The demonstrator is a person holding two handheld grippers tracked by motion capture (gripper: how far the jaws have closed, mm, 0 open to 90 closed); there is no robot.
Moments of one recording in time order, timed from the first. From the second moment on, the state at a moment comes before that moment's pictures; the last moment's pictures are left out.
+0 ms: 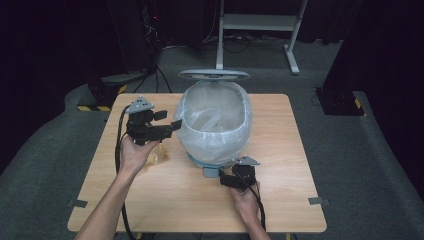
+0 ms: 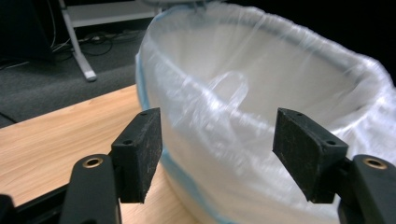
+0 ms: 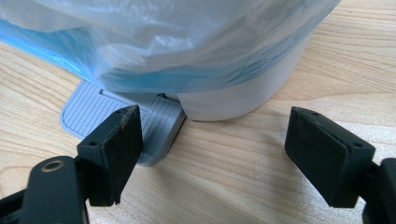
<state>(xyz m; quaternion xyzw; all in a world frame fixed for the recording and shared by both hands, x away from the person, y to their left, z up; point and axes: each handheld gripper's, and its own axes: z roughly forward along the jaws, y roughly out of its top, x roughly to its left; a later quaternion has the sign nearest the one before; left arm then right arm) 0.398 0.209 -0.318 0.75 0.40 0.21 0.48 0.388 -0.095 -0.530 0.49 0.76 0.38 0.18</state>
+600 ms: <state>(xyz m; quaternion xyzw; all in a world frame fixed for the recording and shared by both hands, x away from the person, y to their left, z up) 0.386 0.252 -0.346 0.74 0.42 0.18 0.50 0.388 -0.095 -0.530 0.49 0.76 0.38 0.18</state>
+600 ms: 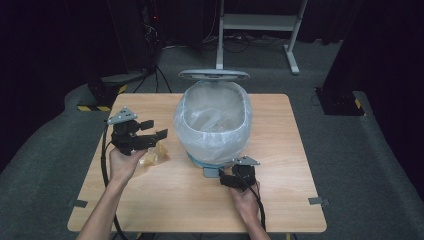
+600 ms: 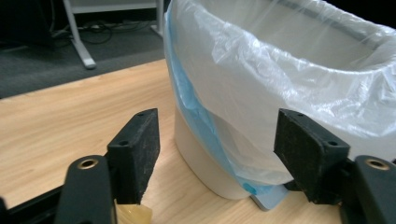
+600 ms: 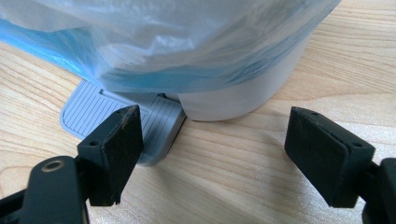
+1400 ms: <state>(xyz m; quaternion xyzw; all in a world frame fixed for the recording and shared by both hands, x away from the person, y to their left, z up) 0.379 0.275 -0.377 0.73 0.45 0.18 0.48 0.388 -0.095 -0.530 0.49 0.76 0.38 0.18</state>
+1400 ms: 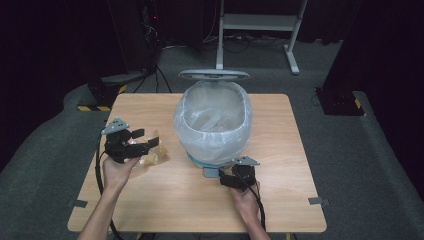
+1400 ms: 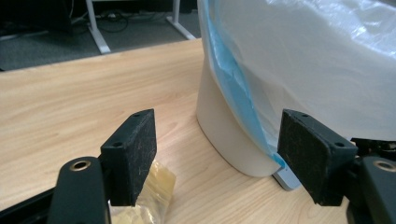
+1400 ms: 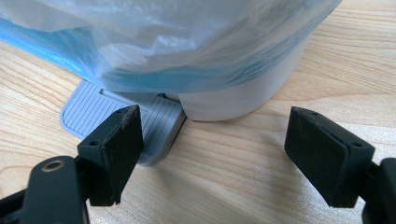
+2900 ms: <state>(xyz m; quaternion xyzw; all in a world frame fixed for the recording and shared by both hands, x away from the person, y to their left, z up) 0.396 0.310 -0.475 0.73 0.53 0.21 0.38 0.388 -0.095 -0.530 0.49 0.76 0.38 0.18</state>
